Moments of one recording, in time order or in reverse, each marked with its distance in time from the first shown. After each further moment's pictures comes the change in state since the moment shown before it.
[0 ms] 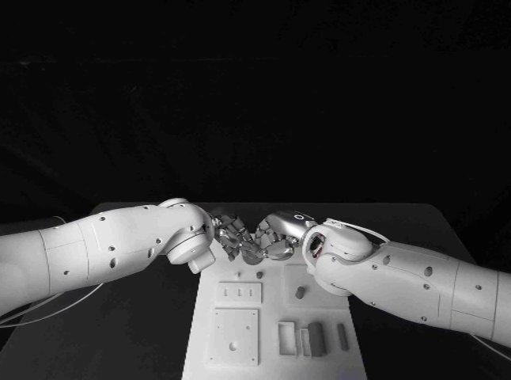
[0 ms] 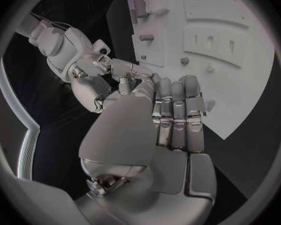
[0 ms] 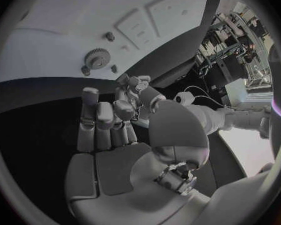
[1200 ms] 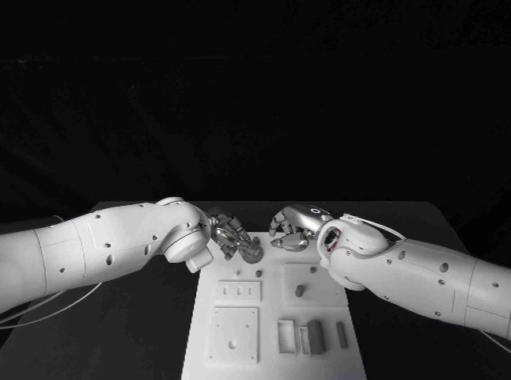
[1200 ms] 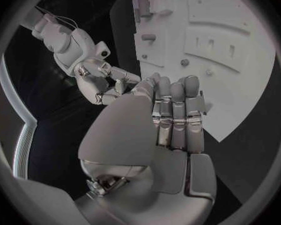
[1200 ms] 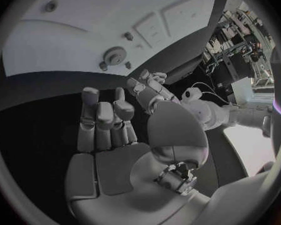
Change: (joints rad) left arm 0.000 -0.009 0.000 -0.003 0.045 0.006 -0.011; left_hand 0.008 0.018 0.016 -0.017 0.137 0.058 -0.036 0.015 0.000 0.065 -0.015 0.020 0.012 0.036 -0.036 0.085 0.034 -0.018 0.047 -0.029 0.036 0.052; right arm -0.008 -0.061 0.023 -0.016 0.004 -0.030 0.001; right_hand -0.009 -0.009 0.008 -0.003 0.019 0.000 0.000 -0.012 0.002 0.002 -0.002 -0.004 0.000 -0.001 0.000 0.000 -0.004 0.000 0.001 0.002 0.000 0.000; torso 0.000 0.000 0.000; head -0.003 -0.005
